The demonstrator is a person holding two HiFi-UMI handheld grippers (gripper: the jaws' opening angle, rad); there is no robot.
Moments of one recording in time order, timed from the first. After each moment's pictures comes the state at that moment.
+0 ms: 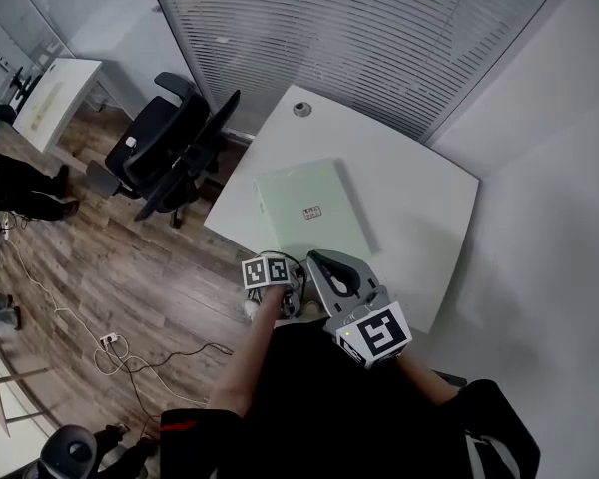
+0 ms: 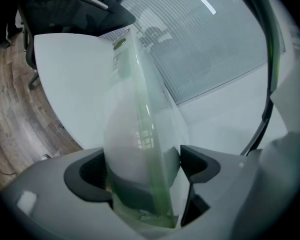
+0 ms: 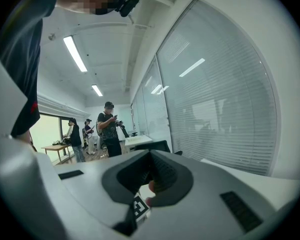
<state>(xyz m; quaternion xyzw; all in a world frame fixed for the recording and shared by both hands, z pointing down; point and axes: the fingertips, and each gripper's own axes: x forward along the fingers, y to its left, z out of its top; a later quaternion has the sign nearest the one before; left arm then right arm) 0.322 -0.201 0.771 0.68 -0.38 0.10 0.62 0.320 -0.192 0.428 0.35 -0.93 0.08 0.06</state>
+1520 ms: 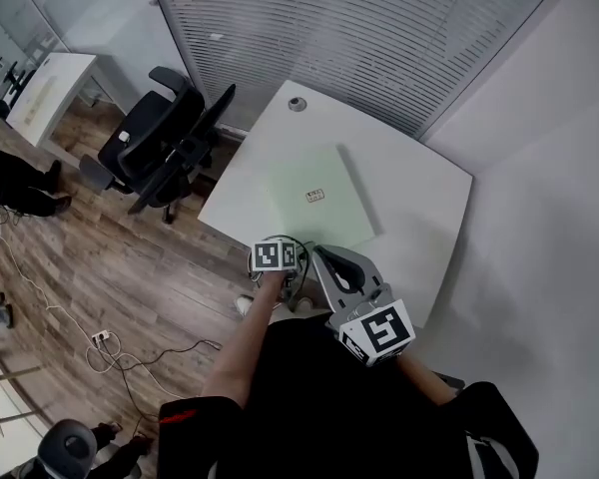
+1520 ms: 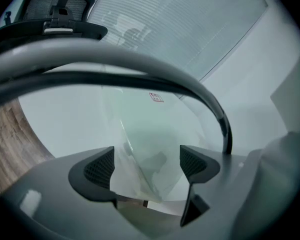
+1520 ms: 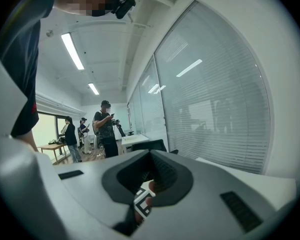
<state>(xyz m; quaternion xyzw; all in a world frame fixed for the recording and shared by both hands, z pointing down) 0.320 -0.237 0.770 0.72 -0.42 0.20 0.52 0.331 -0.188 0.428 0.36 -0.93 0.08 0.07</state>
